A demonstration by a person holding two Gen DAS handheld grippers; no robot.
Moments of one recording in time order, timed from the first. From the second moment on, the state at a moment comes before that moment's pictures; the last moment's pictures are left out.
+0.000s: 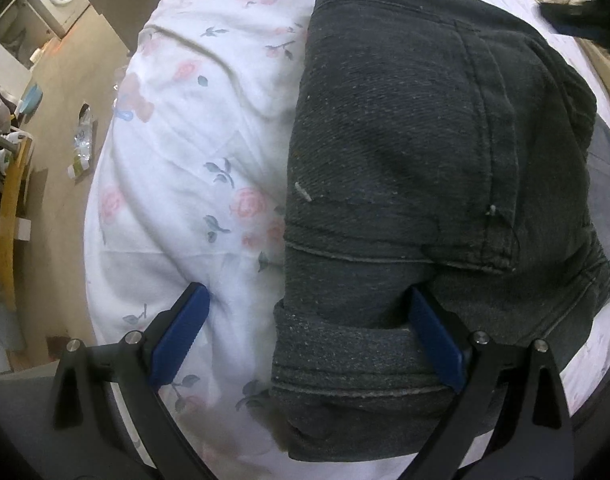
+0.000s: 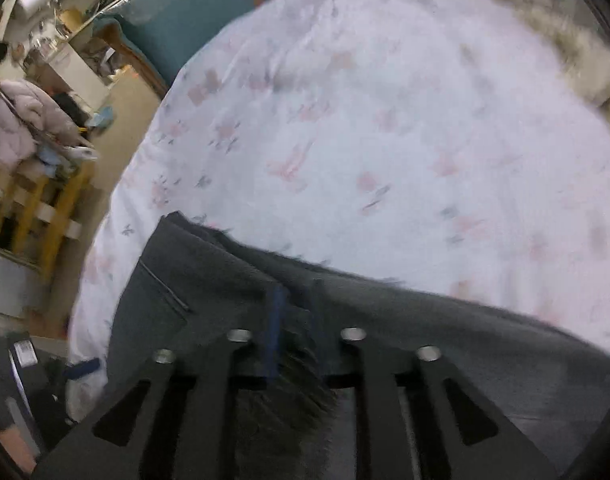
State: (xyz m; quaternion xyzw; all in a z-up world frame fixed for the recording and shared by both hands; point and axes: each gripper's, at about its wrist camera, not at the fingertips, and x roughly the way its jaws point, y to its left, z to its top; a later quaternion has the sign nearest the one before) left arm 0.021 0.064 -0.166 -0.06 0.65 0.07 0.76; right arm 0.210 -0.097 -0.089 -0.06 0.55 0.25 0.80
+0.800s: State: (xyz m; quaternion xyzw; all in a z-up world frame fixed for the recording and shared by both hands) left arm 0.012 0.042 -0.131 -0.06 0.60 0.06 0.79; right arm 0.161 -0.131 -0.098 0.00 0.57 0.23 0.79
